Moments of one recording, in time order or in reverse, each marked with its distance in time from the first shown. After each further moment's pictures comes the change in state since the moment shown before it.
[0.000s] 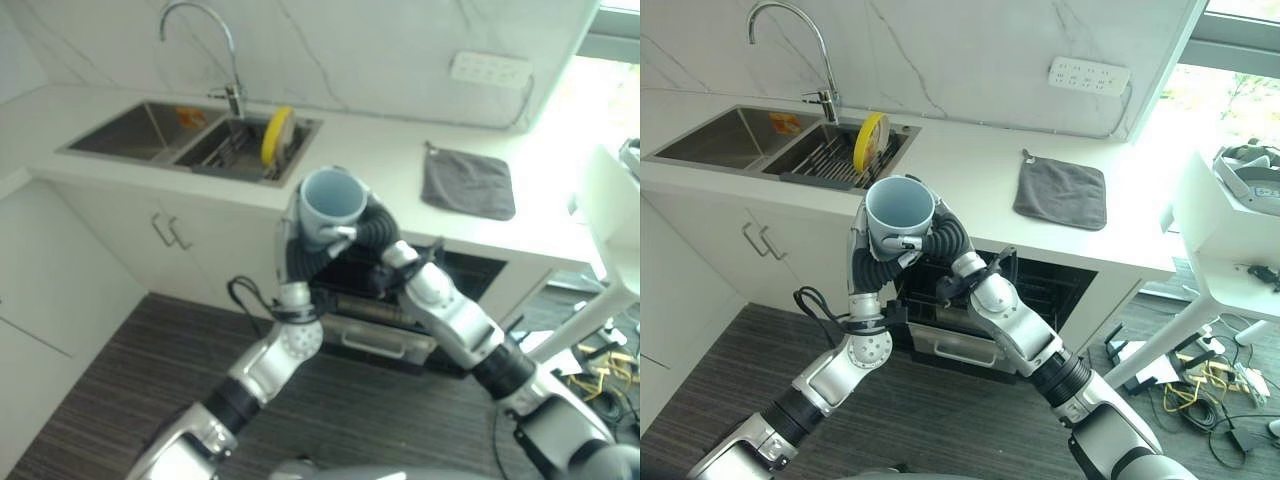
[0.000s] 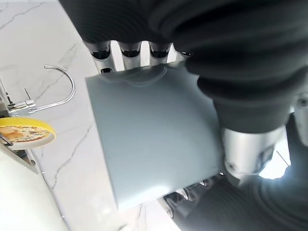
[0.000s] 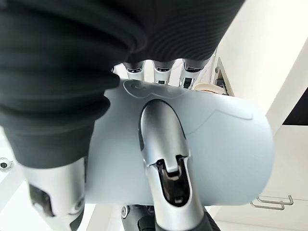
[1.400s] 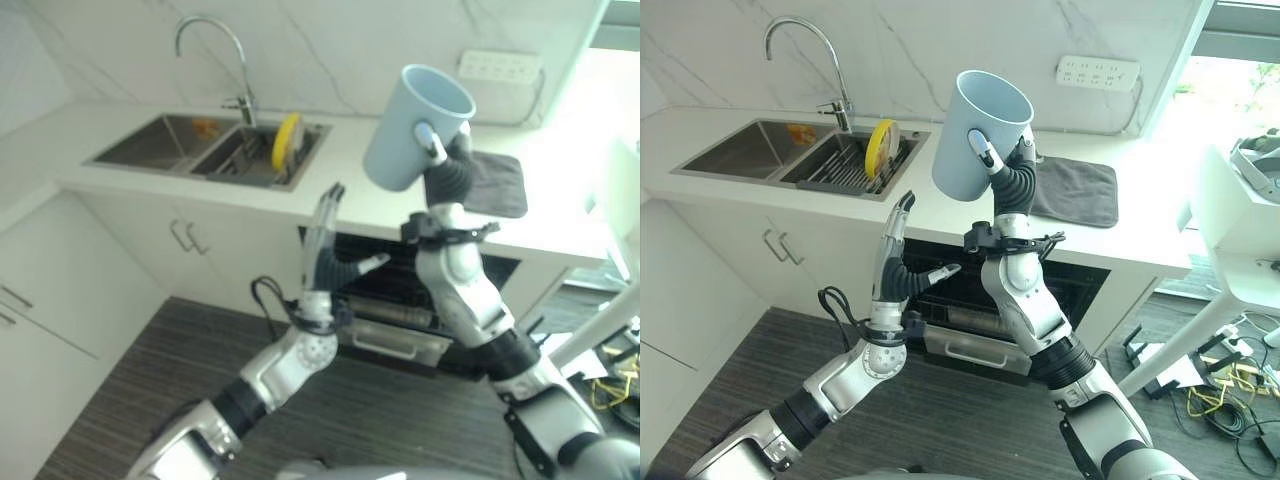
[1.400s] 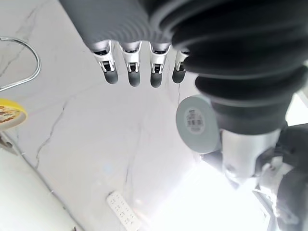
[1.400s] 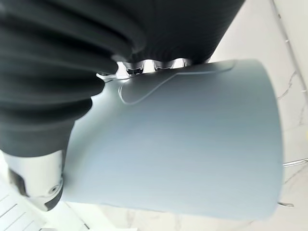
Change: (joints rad) left arm 0.001 0.003 -0.116 -0.019 0.078 0.021 -0.036; right arm -0.039 0.038 -0.179 -0.013 0.095 -0.316 -0.300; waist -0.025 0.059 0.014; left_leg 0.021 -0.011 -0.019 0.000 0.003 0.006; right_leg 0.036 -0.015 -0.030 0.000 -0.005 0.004
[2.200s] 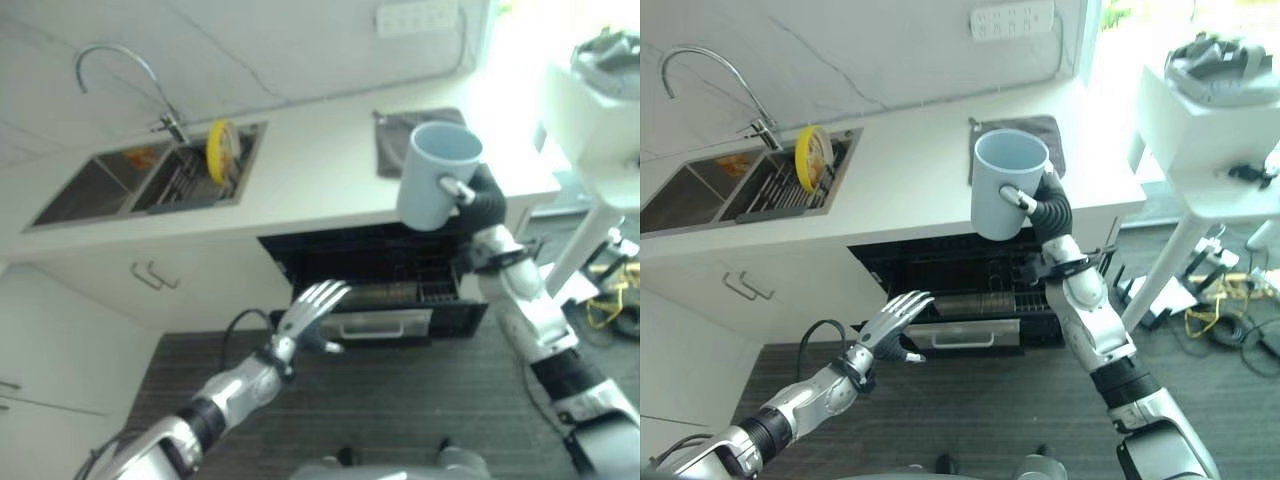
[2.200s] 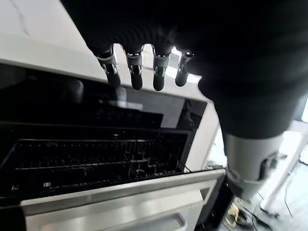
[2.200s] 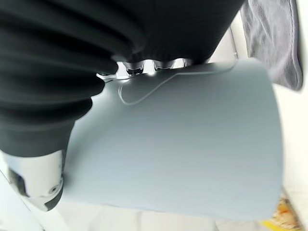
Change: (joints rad) left arm -0.044 0.168 -0.071 0.457 0.315 -0.119 -0.319; right arm 0.046 -0.303 -0.108 0.098 0.083 0.031 0.475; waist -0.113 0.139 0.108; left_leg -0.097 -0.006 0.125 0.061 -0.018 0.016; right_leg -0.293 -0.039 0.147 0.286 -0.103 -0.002
